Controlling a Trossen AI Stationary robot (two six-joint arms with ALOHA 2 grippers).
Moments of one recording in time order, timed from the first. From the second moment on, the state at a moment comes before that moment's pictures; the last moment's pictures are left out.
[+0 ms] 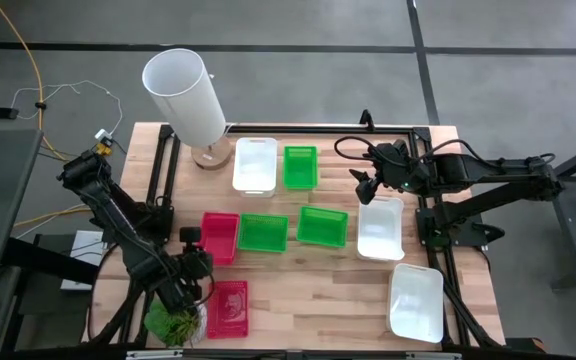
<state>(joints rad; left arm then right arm) -0.78 1.41 0.94 -1.04 -0.60 -0.84 0.07 1.06 1.13 -0.78 0.62 0.46</state>
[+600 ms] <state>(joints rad) -0.78 1.41 1.10 -1.14 -0.63 -0.74 0.07 1.06 1.13 -0.78 0.64 0.47</state>
